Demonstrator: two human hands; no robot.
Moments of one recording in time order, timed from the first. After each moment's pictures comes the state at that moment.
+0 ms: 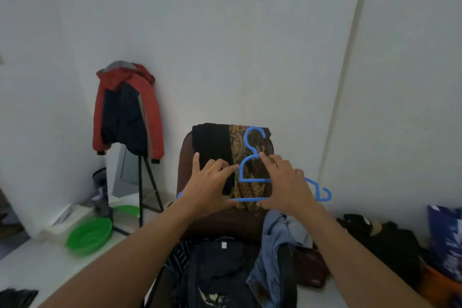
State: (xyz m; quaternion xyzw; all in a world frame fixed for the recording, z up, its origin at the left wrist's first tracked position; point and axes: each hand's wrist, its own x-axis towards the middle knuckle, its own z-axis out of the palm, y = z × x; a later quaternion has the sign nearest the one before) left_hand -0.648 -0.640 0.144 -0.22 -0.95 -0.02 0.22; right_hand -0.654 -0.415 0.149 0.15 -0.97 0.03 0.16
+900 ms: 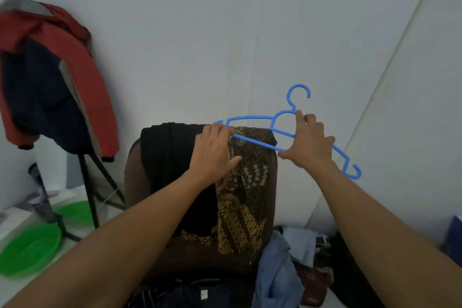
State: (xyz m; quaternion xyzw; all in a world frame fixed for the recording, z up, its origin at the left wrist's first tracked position) left_hand -1.104 -0.604 0.081 -0.16 -0.94 -0.13 0.28; right_hand -1.092 -0.372 0.137 -0.07 -0.99 0.05 0.15
